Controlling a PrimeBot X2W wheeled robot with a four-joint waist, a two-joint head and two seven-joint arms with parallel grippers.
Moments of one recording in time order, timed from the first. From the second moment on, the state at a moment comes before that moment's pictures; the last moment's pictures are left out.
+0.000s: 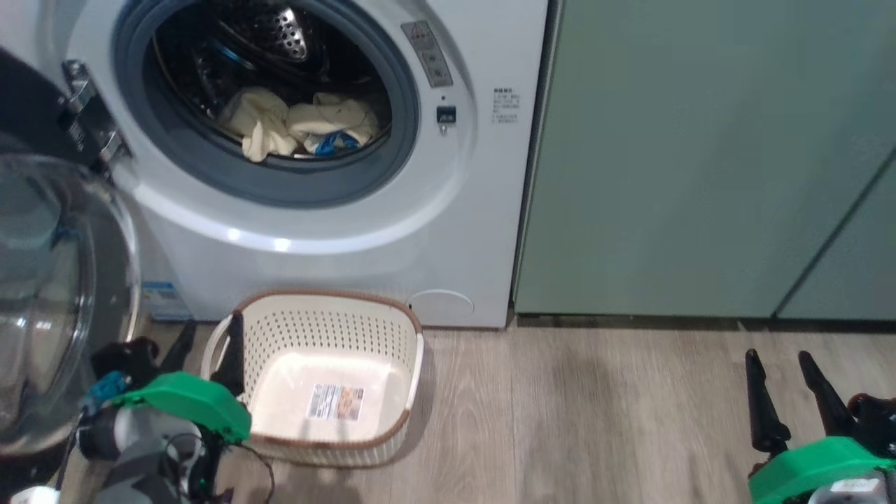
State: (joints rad) left arm -0.23 0.15 0.08 0.61 -0.38 -0.13 -0.26; right arm -0.04 -0.15 0.10 0.33 0.31 0.13 -0.25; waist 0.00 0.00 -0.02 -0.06
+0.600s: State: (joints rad) left arm -0.24 0.13 0.13 0.60 -0.30 -0.13 -0.26; right arm -0.05 -0.15 0.10 0.33 0.31 0.13 -0.25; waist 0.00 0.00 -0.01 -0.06
